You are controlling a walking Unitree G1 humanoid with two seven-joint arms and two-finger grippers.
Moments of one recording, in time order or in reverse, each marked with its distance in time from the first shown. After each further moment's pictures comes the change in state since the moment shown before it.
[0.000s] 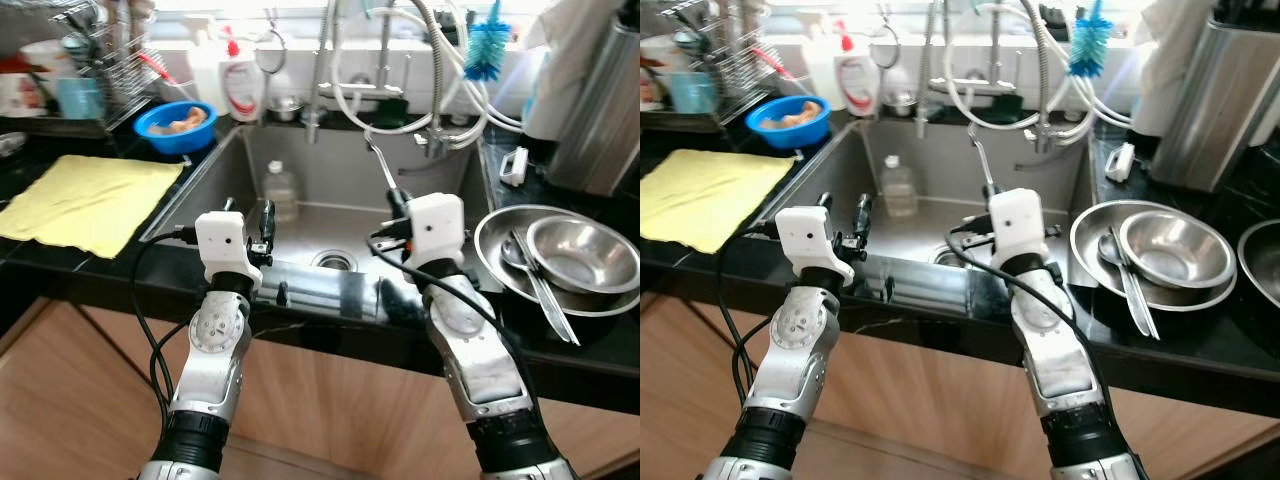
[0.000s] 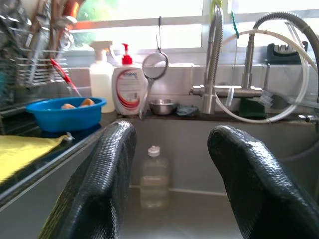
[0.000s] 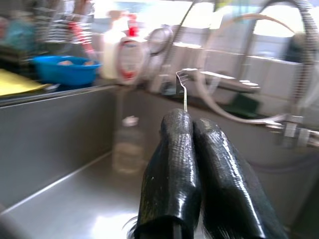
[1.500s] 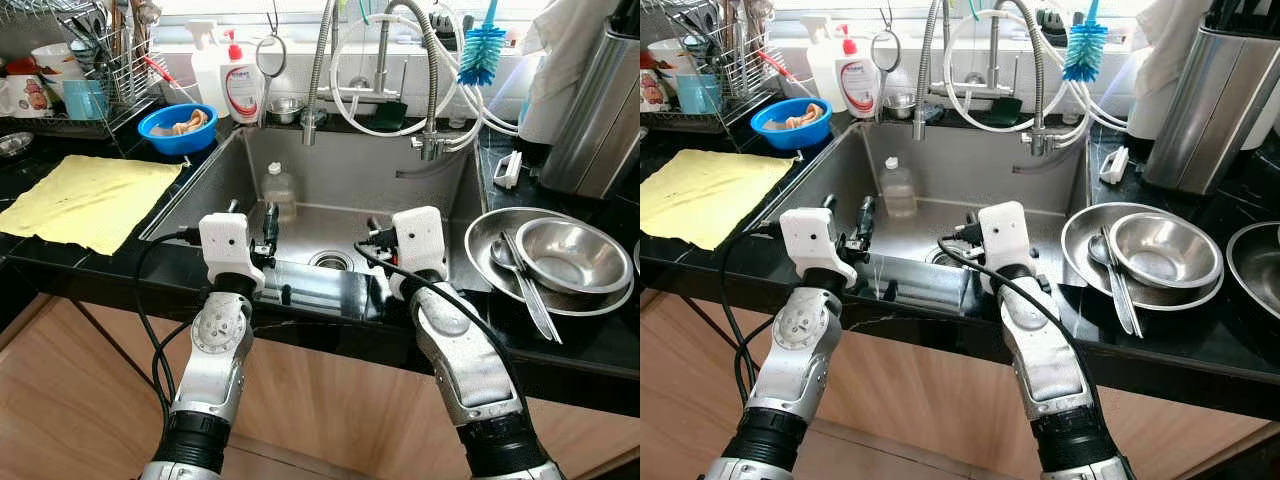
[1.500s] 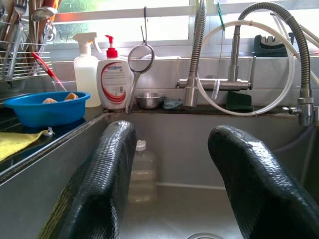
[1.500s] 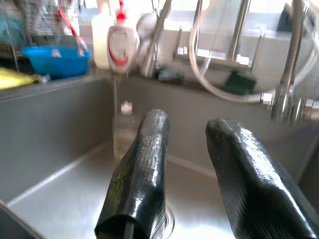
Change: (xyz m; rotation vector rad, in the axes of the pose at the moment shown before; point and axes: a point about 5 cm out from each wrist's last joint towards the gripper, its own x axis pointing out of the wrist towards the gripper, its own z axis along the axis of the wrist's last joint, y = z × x) left arm -0.001 -0.003 -0.002 -0.007 0.014 -0.018; right arm -0.005 0.007 0.000 0.048 0.000 -0.046
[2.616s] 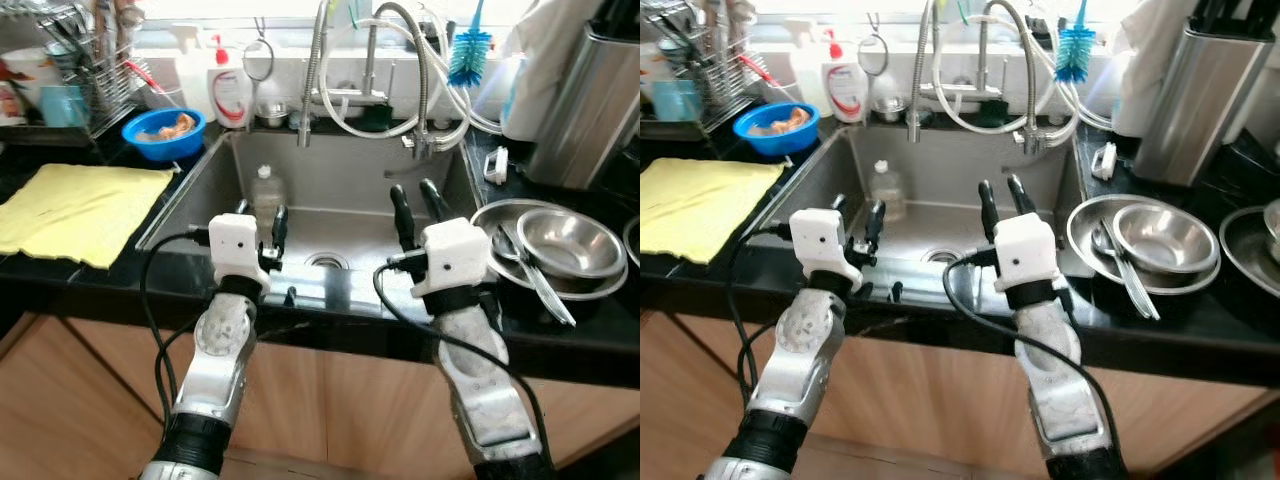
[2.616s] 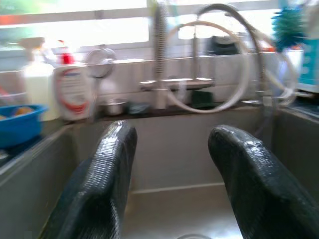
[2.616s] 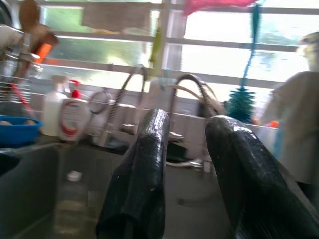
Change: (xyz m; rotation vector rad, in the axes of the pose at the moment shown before) left arm -0.002 0.001 0.000 0.032 -0.004 -0.040; right arm -0.029 -0.003 0.020 -0.079 -0.326 -0.067
